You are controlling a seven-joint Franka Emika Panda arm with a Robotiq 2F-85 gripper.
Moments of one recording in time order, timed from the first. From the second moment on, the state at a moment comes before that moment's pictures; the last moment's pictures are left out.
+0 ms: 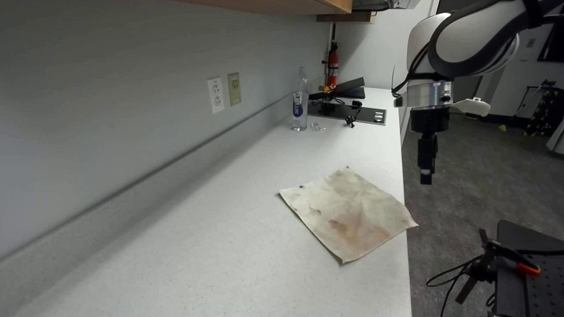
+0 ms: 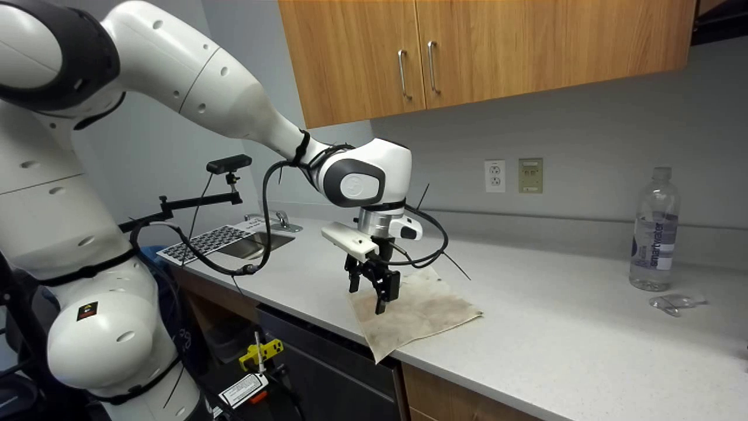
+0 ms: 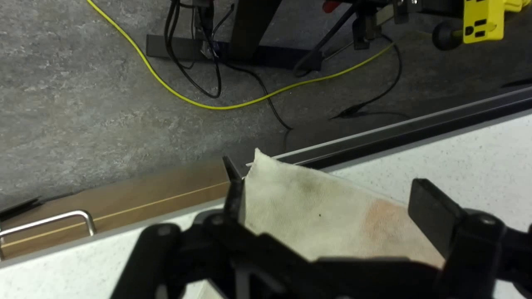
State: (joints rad) arm 0.00 -0.07 -0.14 -2.43 0.10 2.06 -0.29
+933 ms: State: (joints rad) arm -0.04 -0.01 -0.14 -2.47 0.12 2.02 -0.50
